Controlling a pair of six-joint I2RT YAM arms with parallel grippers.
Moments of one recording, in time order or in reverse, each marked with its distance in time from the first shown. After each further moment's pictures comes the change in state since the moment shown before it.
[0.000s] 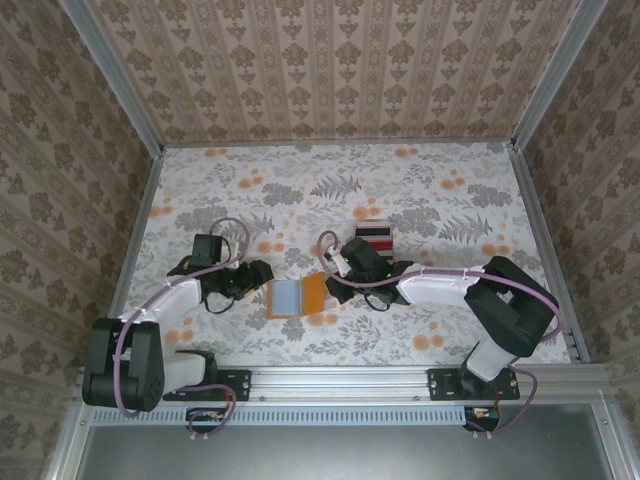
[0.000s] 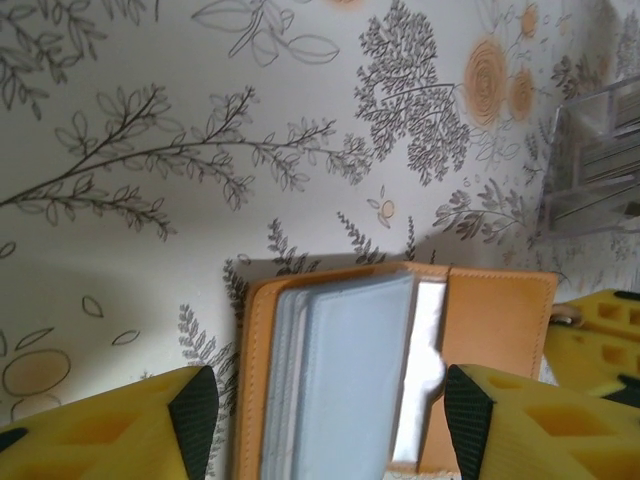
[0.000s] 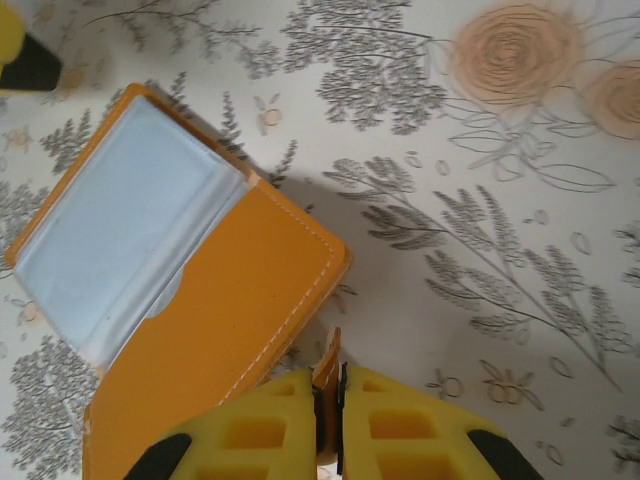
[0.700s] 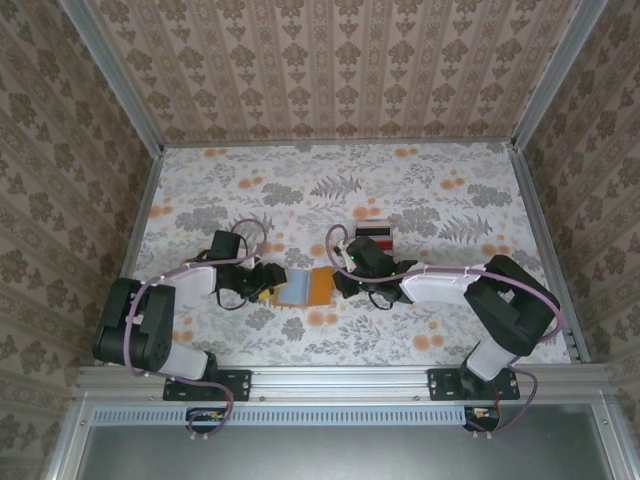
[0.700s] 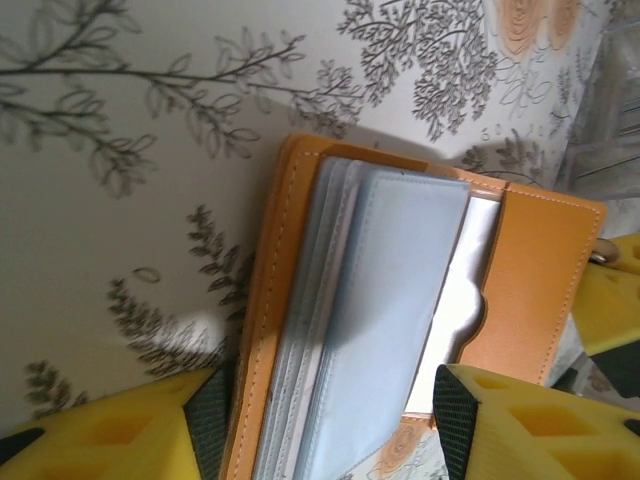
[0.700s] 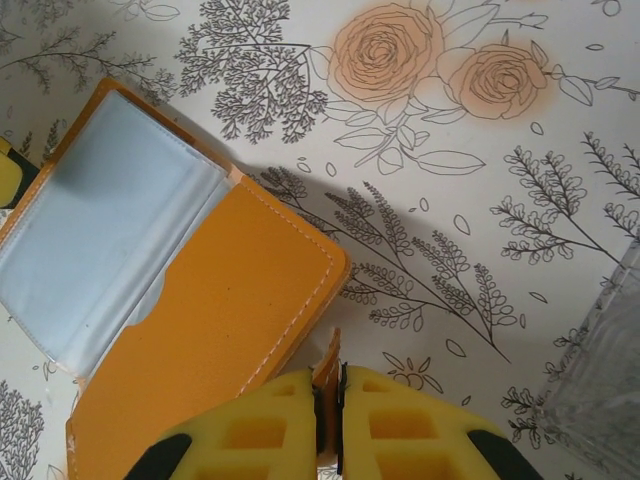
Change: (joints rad) left arm -0.099 0.224 0.046 0.106 0.095 -0.070; right arm -0.038 0.005 -0.024 0.021 0.052 0.079
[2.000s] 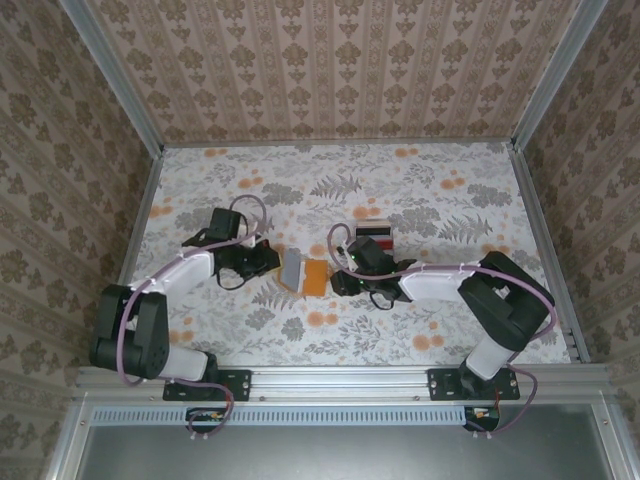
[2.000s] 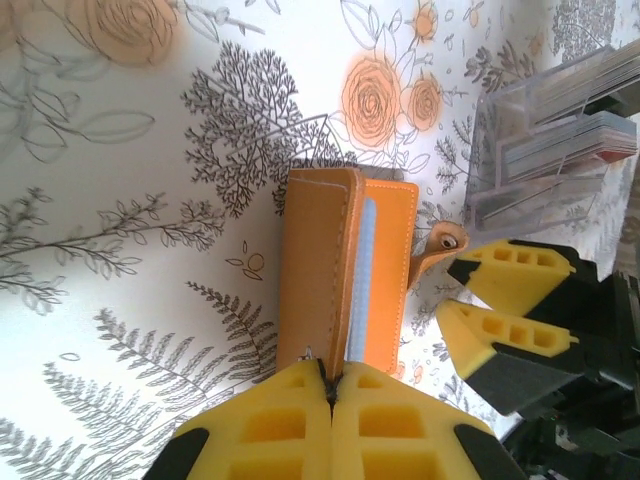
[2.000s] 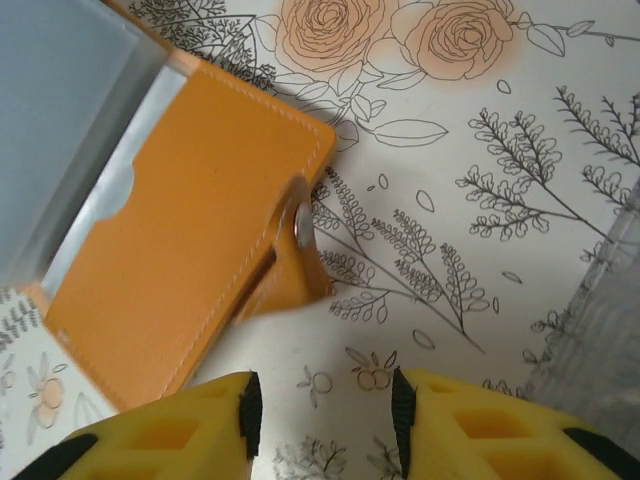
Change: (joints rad) left arm -0.020 -0.056 0.203 -0.183 -0.077 0.063; right arm -0.018 0.019 -0.002 -0.010 -0.009 0.038
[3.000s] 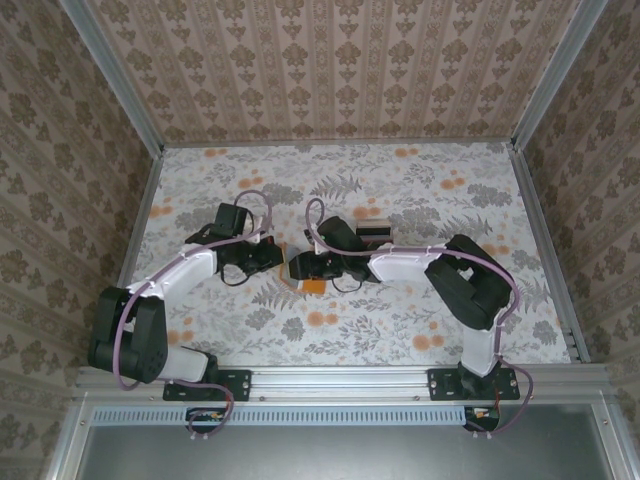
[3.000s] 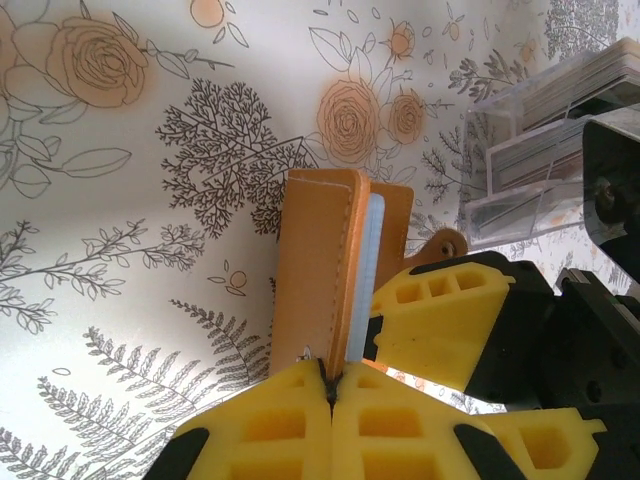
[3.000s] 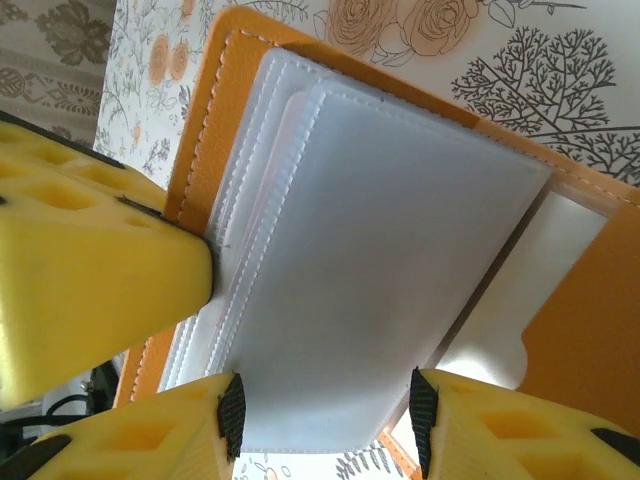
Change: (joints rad) left arm -0.052 -0.006 0.047 -0.019 -0.069 -0.002; right arm 0.042 0.247 0.325 0.063 -0.330 0.341
